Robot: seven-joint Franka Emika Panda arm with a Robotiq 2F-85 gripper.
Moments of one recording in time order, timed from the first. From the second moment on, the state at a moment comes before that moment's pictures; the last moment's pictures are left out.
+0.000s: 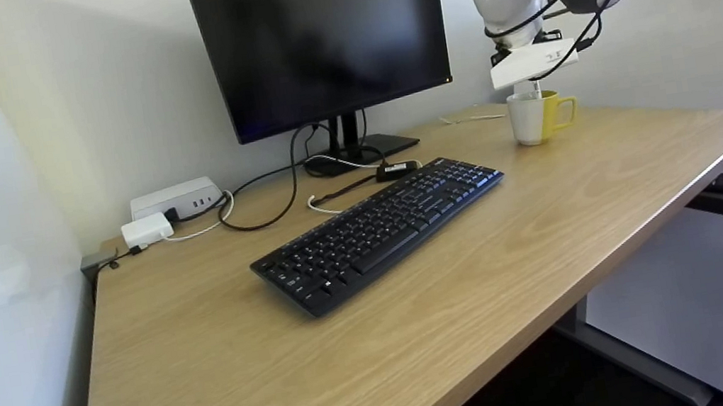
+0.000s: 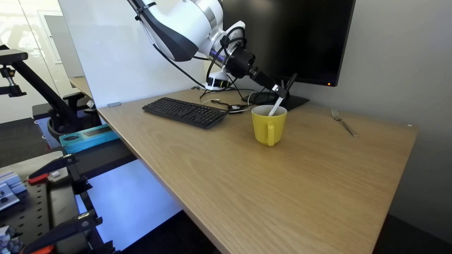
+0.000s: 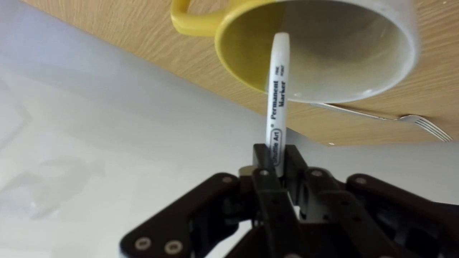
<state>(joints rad) 0.01 0.55 -0.16 -1.92 -1.51 2.42 2.00</state>
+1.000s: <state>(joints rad) 0.00 0.55 -0.12 -1.92 -1.52 2.41 2.00</state>
